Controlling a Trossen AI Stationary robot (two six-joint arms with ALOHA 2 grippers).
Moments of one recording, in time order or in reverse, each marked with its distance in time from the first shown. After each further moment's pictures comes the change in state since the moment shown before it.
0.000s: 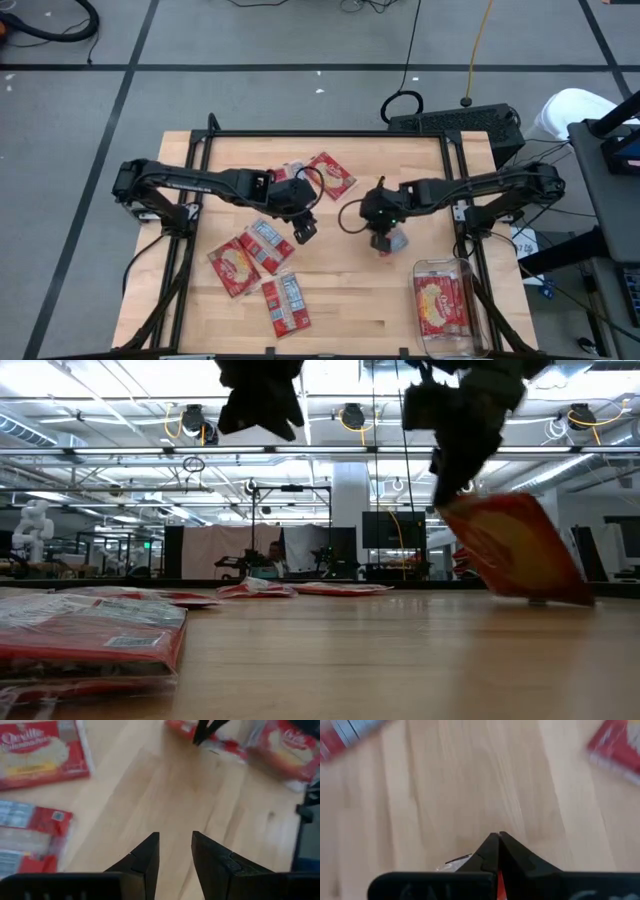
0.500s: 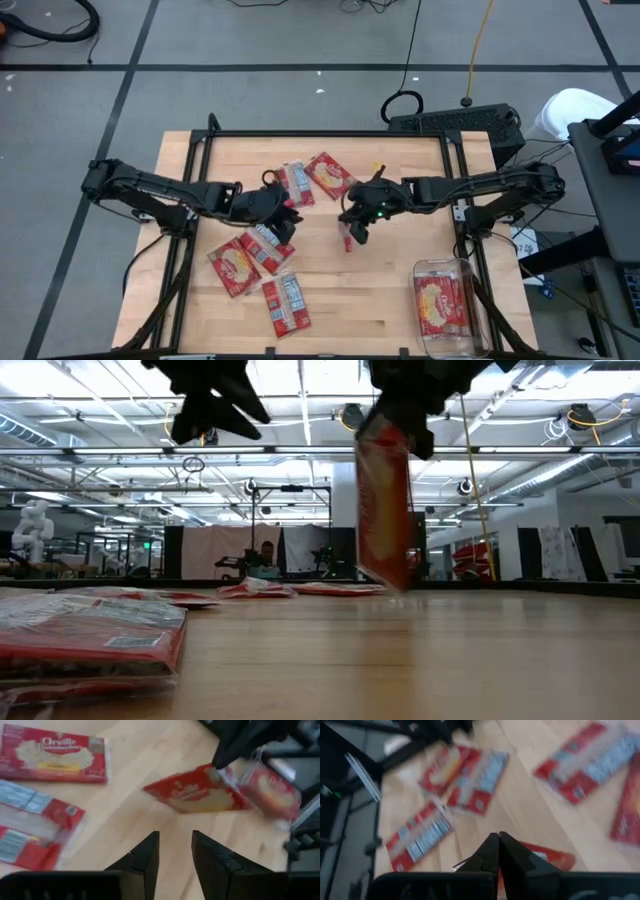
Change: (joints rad) left arm -0.095 -0.253 -0.406 0.402 -0.197 -0.203; right arm -0.003 -0.001 0.035 0.383 0.035 0.239
